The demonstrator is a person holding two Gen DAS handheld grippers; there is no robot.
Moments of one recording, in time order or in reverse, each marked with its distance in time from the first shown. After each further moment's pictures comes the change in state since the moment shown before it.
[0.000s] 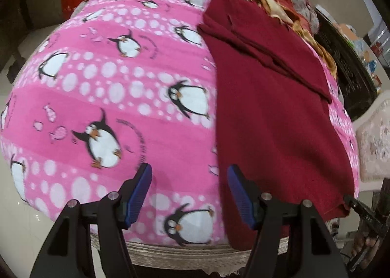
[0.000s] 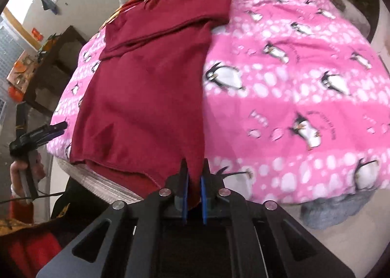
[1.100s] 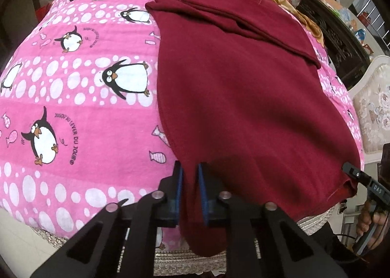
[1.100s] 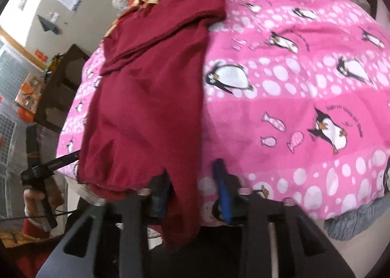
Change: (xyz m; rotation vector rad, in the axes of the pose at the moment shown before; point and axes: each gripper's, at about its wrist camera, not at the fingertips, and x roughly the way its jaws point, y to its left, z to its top) left arm 0.030 -0.055 -0.015 0.130 0.064 -0.011; right arm 0.021 -0.019 0.005 0.085 -0.047 0.117
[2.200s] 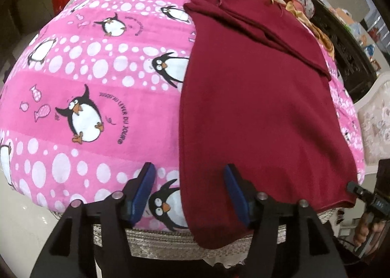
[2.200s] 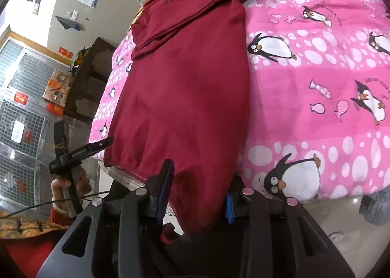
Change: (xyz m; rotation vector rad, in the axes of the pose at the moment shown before) left arm -0.021 0.043 -0.013 -0.073 -0.008 0.036; right arm 0.008 0.010 -0.016 0.036 0.097 0.192
